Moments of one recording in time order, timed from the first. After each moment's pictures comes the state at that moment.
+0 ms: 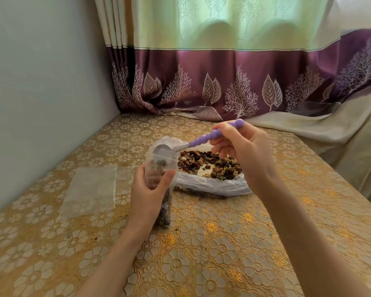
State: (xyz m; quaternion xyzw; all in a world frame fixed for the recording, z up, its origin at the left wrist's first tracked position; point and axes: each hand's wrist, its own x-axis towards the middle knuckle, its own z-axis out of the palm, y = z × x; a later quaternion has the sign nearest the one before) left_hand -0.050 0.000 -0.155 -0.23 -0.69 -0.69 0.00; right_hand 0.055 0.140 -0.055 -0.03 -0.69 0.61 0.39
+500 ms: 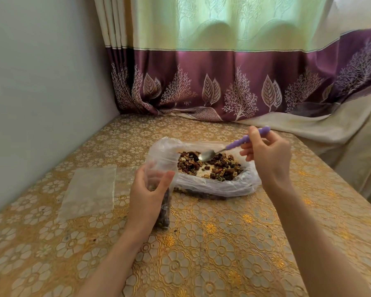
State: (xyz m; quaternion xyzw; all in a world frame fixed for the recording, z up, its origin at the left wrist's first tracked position) left_hand -0.048 -0.001 -0.156 -0.25 -0.71 -0.66 0.02; right_hand 0.053 0.186 -0.081 -0.20 -0.67 0.51 0.51
